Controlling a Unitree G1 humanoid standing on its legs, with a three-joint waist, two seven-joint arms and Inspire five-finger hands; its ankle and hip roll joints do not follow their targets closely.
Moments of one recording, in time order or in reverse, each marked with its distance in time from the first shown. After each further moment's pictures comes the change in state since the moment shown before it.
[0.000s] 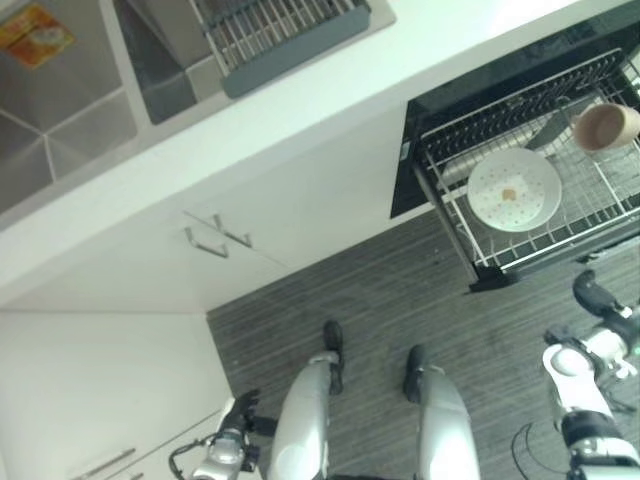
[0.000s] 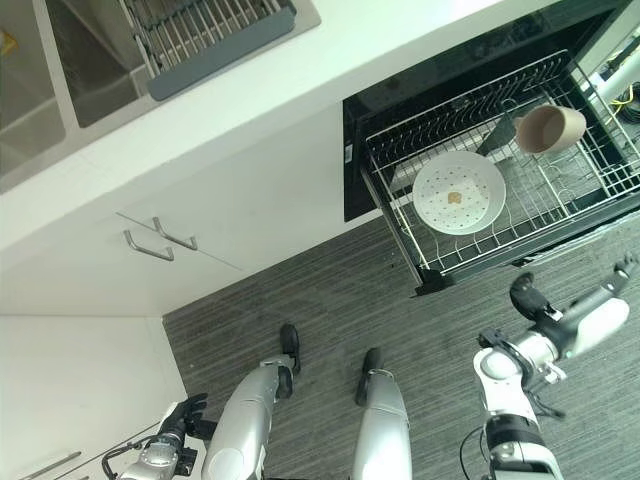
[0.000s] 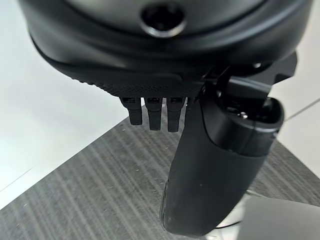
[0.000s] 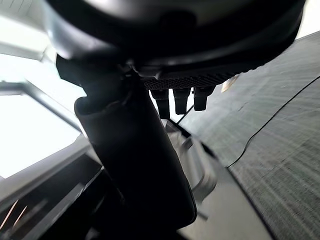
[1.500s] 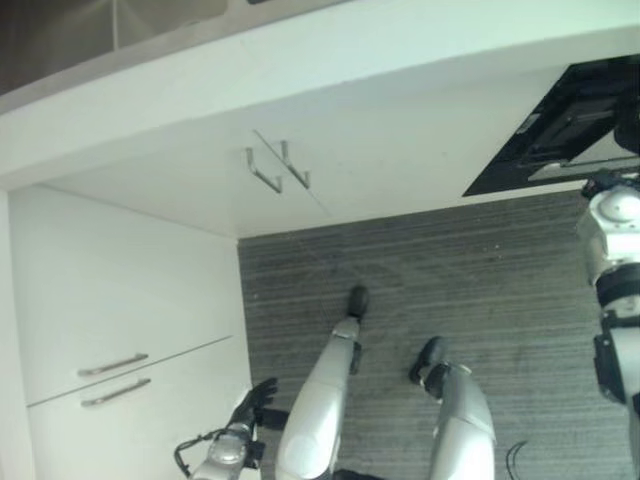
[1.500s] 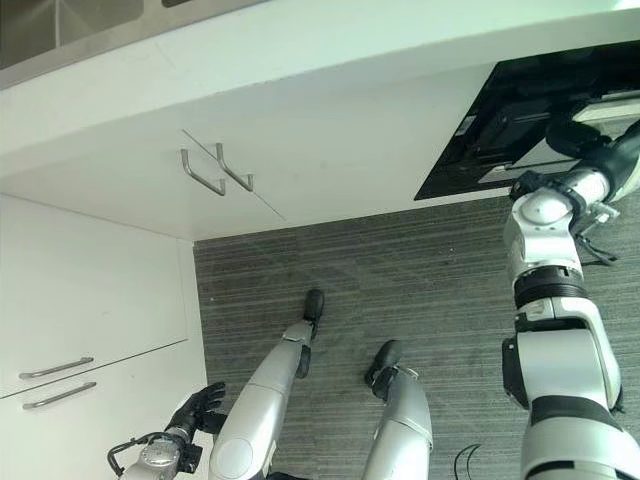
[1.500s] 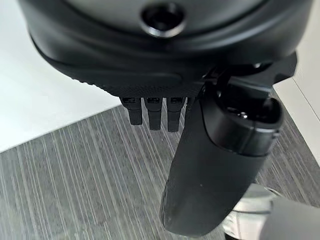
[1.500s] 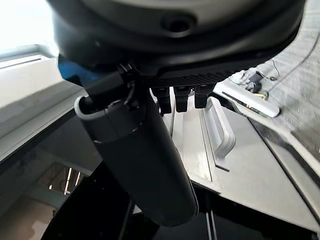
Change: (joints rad) left arm 0.049 0.010 -0.001 -0.134 -0.004 -0.067 -0.113; right arm -0.732 -0.185 0.202 0.226 0.374 0.195 0.140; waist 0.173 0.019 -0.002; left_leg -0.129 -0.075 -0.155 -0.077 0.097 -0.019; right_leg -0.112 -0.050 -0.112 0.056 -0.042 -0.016
